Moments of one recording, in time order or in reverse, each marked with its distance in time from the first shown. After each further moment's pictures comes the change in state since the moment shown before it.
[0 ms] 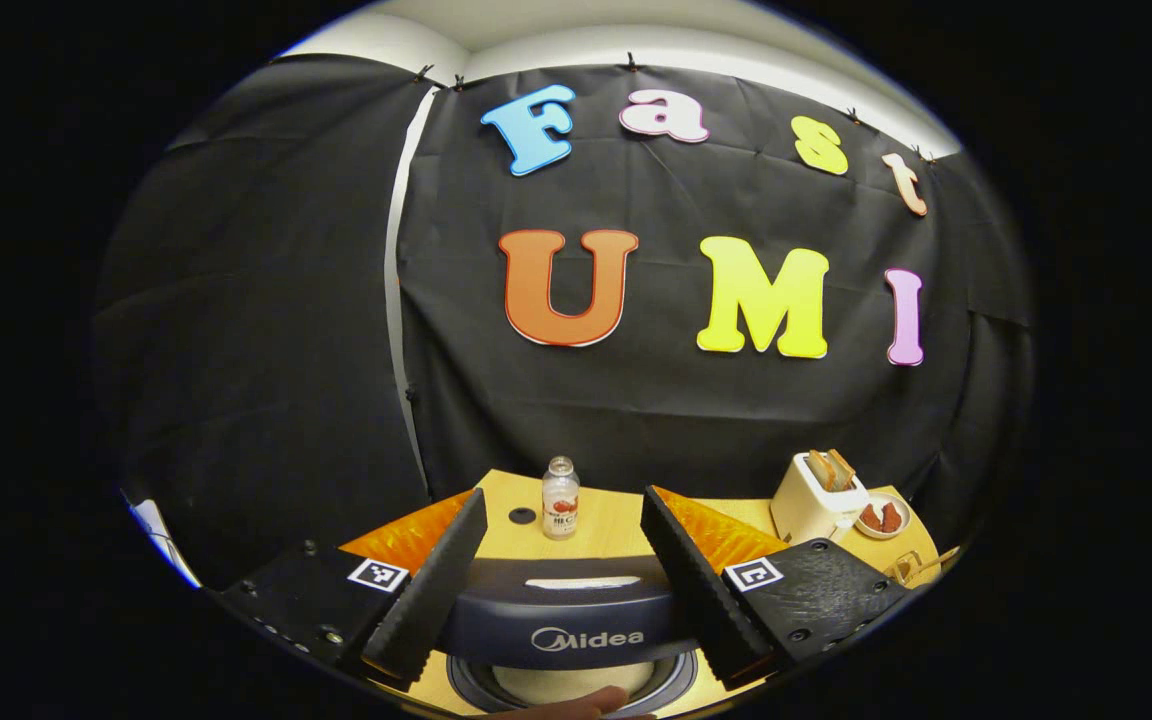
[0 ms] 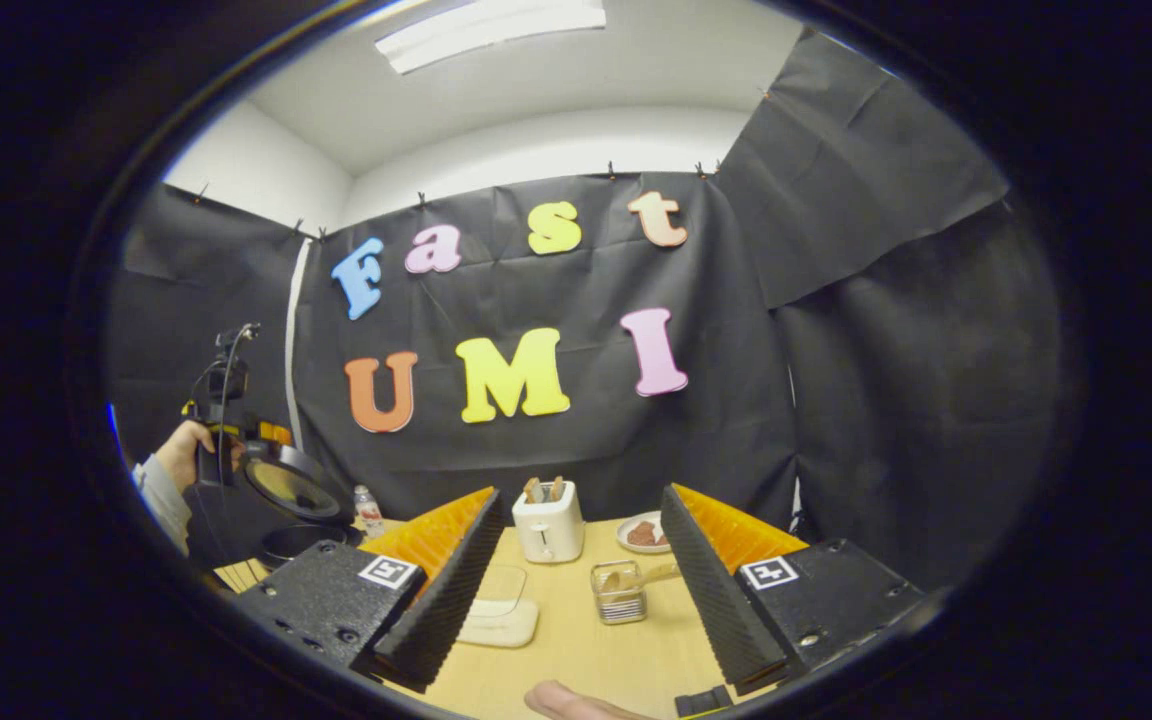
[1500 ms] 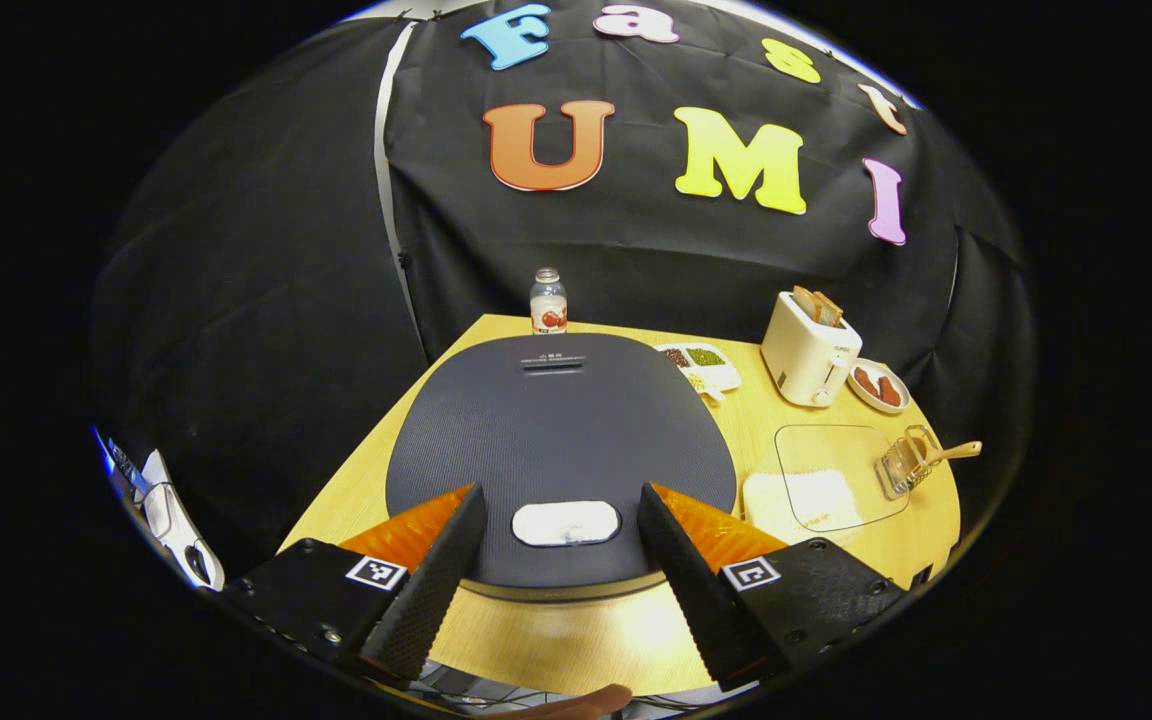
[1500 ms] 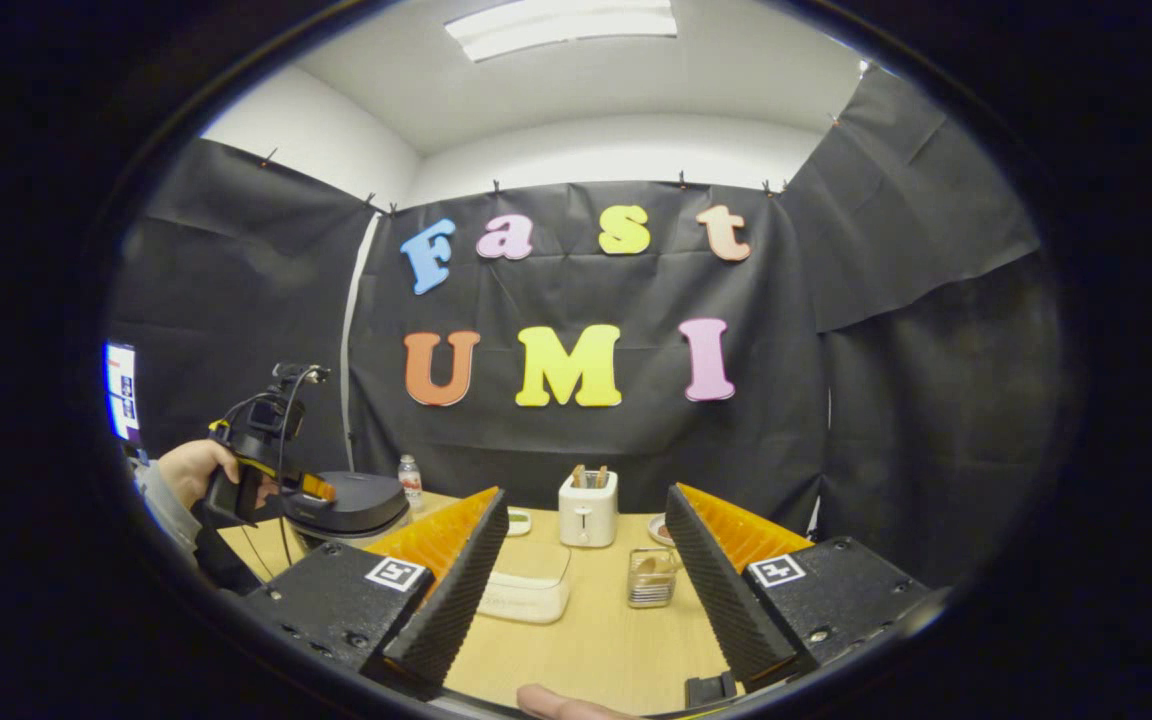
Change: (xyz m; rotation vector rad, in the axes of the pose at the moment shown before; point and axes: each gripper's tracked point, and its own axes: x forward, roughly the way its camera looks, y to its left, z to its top) left arm -0.074 -0.019 -0.167 0.040 0.352 -0.021; right arm -0.048 0.069 -0.006 -0.145 0.027 0.128
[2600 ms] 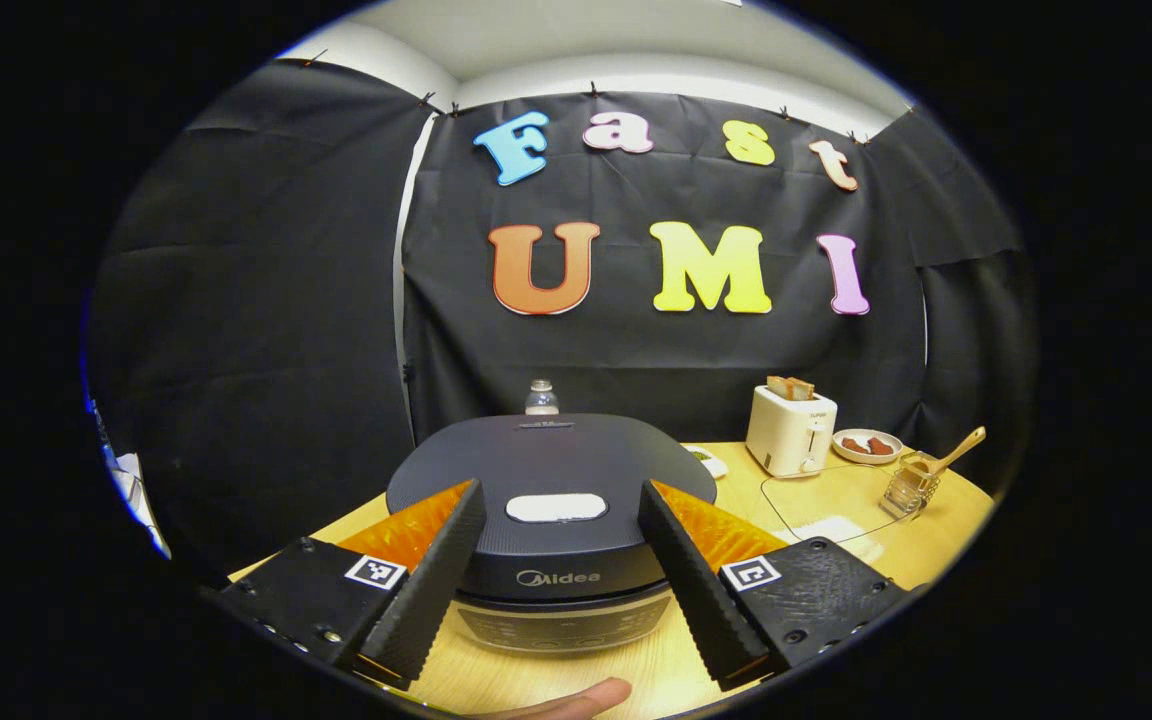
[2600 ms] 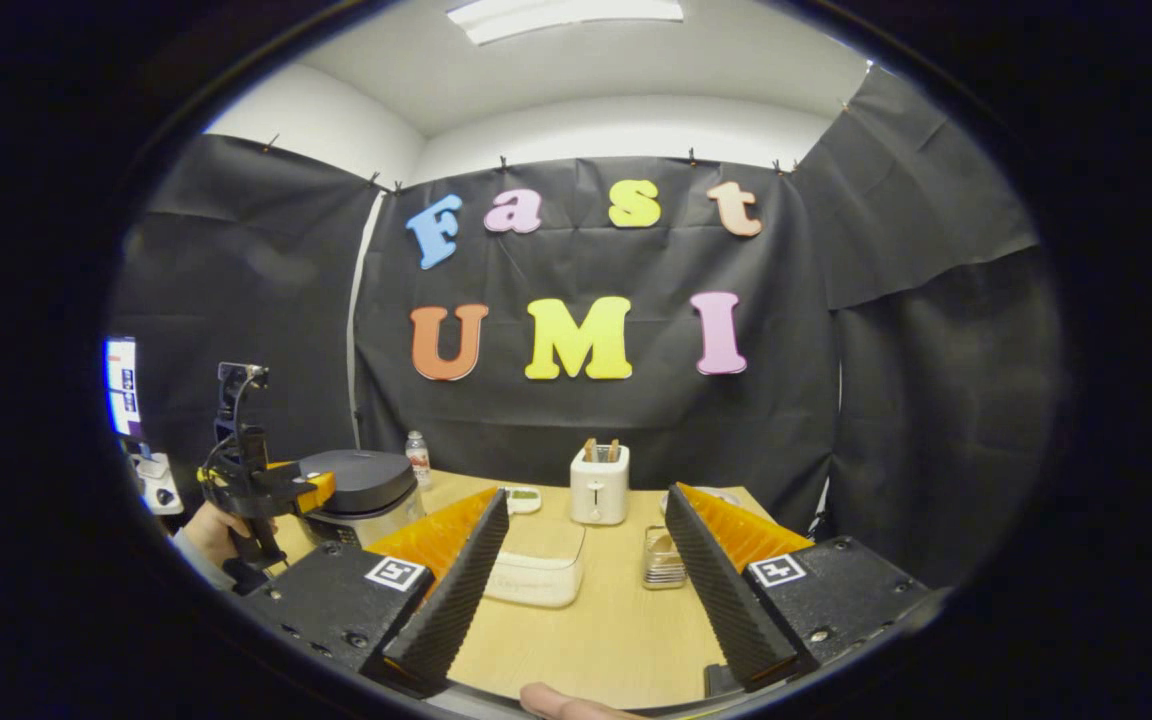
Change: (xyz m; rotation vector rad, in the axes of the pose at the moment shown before) left arm -0.002 -0.002 0.002 0.000 -0.509 -0.017; right arm 0.011 0.014 -0.029 -0.006 0.073 0.005
